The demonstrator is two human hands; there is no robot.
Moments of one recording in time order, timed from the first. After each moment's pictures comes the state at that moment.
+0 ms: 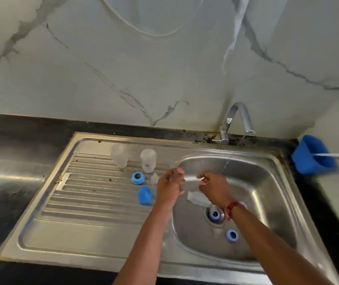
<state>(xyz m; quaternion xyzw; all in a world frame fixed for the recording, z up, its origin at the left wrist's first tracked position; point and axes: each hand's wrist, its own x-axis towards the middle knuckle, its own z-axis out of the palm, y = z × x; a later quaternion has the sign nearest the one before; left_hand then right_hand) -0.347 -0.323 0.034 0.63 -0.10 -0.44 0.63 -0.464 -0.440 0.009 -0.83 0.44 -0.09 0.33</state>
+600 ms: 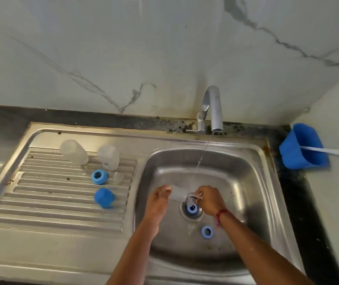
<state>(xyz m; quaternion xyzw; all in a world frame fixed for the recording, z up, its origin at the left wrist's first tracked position) -0.416 -0.385 -0.037 0.73 -0.06 -0.46 0.51 -0.544 -0.520 -0.094 -0.78 0.50 0.08 0.36</state>
